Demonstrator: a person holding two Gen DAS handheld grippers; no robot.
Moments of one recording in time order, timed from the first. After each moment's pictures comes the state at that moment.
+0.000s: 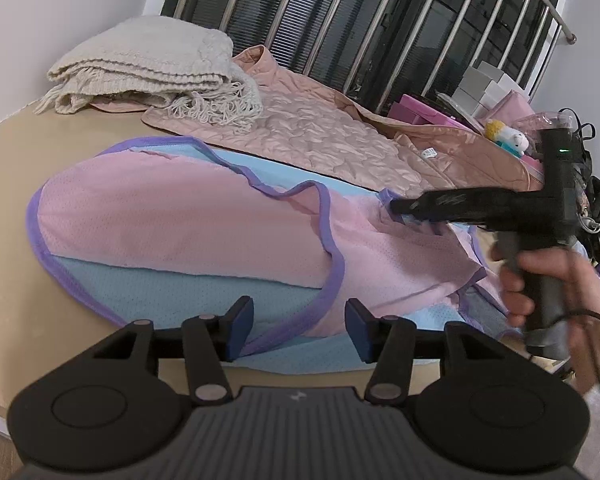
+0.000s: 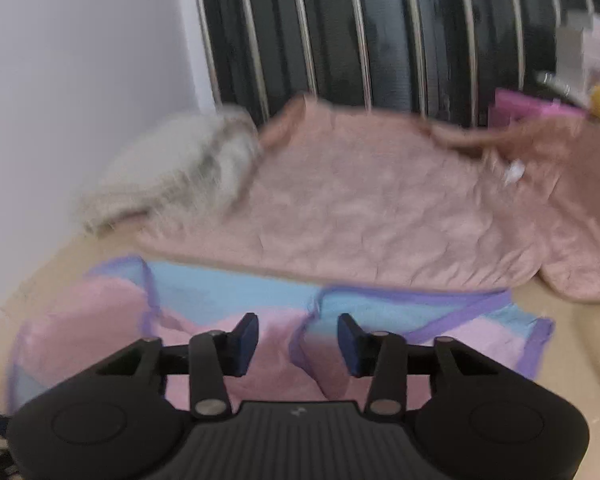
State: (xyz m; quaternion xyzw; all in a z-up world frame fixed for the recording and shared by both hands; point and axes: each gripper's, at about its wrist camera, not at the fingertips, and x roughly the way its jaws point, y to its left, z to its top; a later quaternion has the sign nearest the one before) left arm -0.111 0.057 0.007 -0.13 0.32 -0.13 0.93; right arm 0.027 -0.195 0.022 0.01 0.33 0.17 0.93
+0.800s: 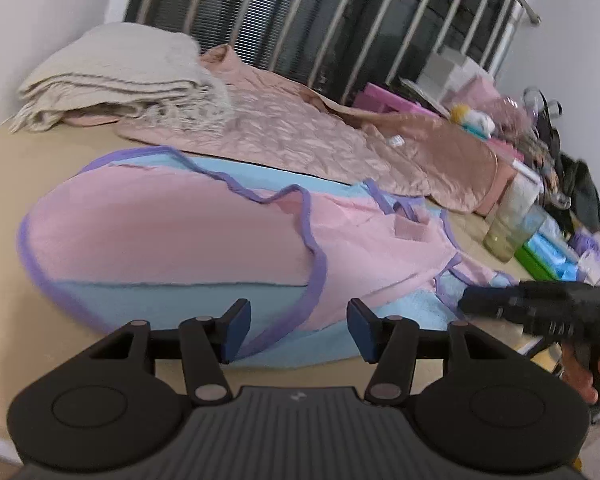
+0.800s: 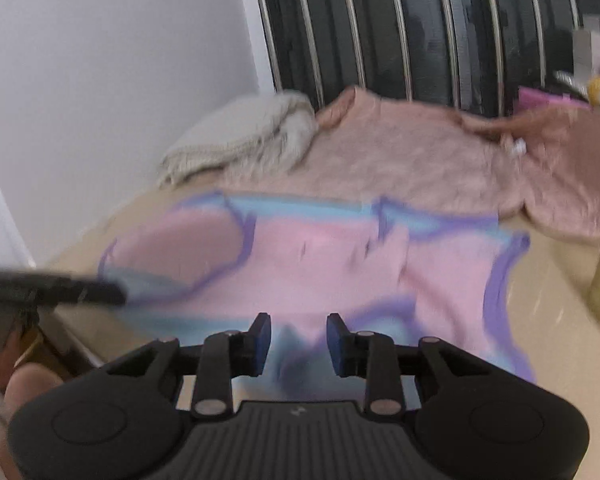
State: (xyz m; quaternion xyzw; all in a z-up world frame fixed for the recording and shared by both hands) left arm -0.110 0.066 0.019 -0.09 0.33 -0.19 0.92; right arm -0.120 -0.237 0.015 0.01 0.32 0.25 0.91
